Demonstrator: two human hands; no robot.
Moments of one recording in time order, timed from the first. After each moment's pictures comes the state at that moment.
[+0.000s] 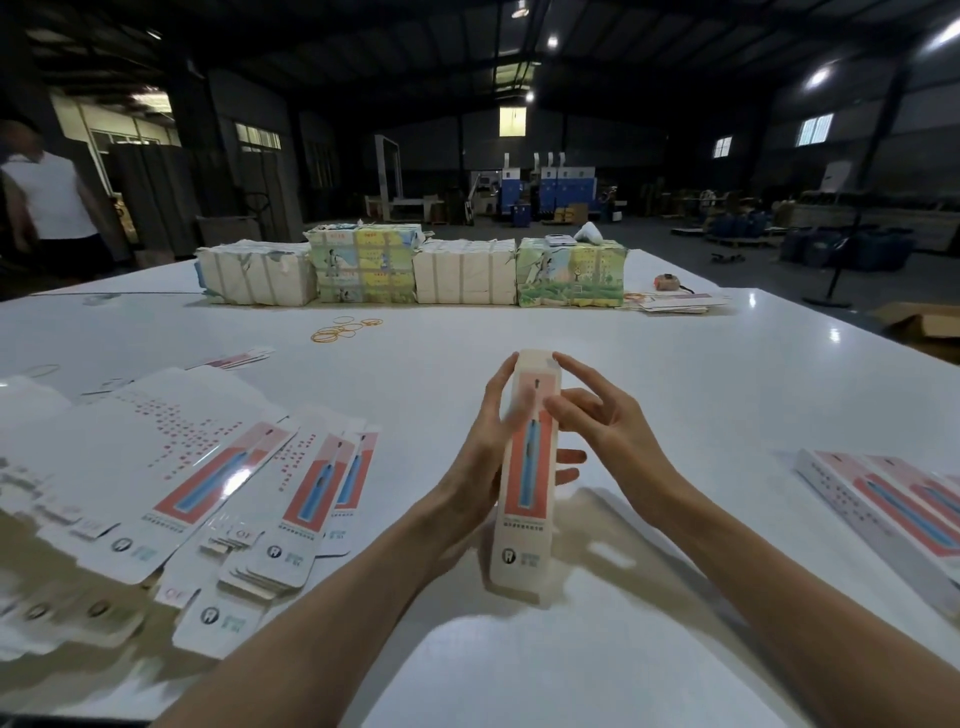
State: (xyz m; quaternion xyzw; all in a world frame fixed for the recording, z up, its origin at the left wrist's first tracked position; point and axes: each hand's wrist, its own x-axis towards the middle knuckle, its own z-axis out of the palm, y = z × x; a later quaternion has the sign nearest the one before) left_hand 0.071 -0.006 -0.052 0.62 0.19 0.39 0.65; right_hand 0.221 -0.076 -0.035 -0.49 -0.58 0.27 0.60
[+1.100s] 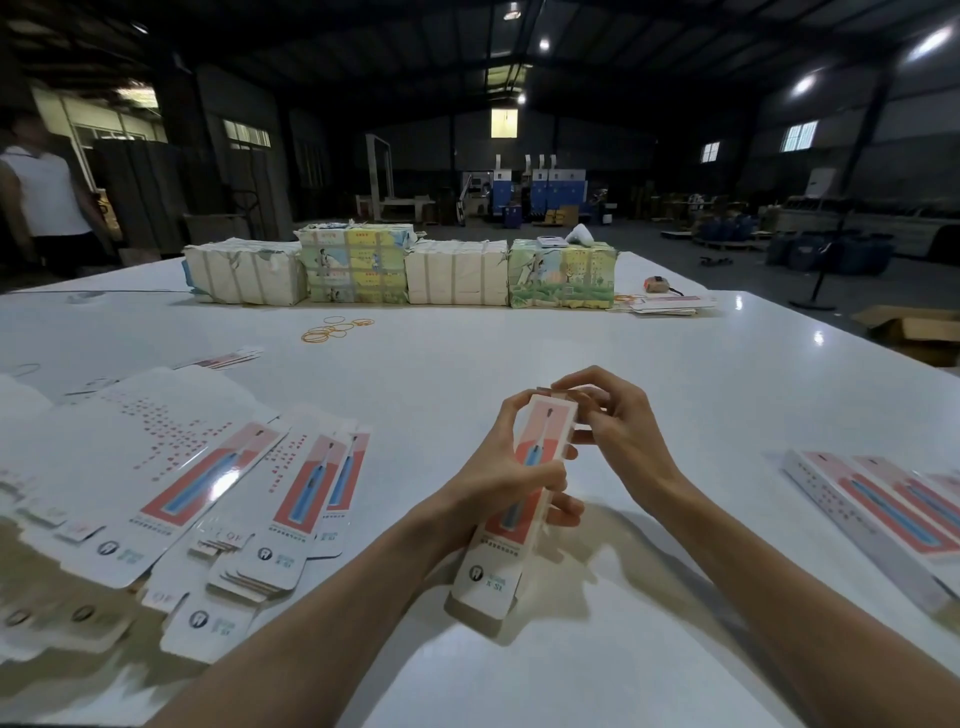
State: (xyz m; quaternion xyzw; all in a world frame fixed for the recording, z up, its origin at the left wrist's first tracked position) left_hand 0.068 -0.011 -0.061 0.72 0.21 0.27 0.60; right_hand 0.239 -0.066 -0.040 -0.54 -0.56 0.18 0.60
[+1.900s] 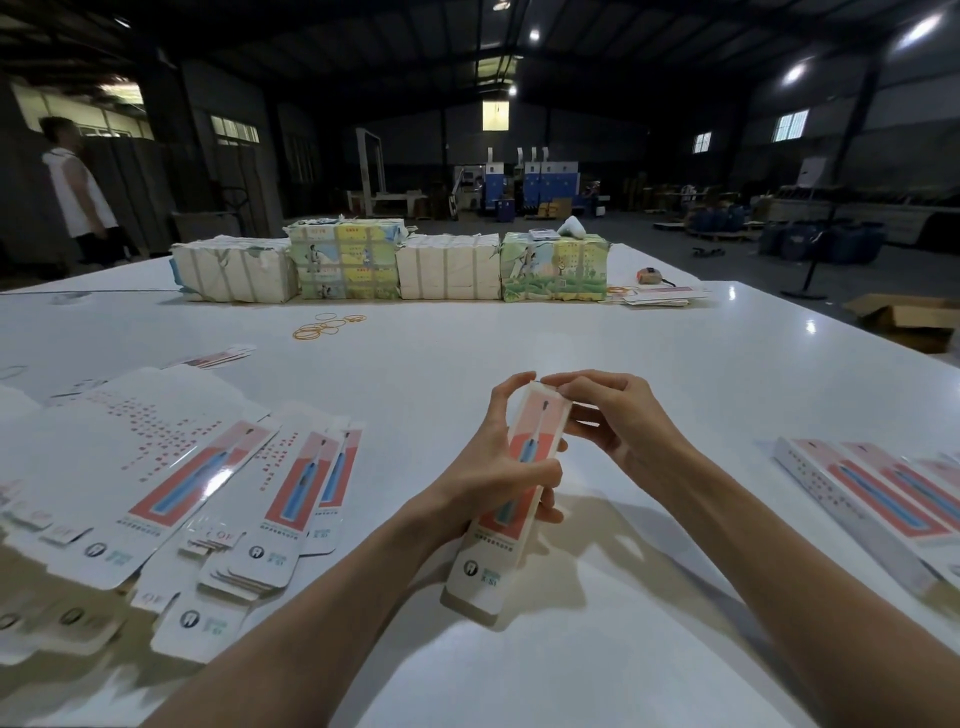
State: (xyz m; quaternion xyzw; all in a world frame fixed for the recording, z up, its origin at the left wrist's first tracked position) left_hand 0.070 -0.005 -0.066 0.76 0.20 0.30 0.54; right_hand 0.248 -0.067 -0.027 -0.49 -0.43 0.40 0.64
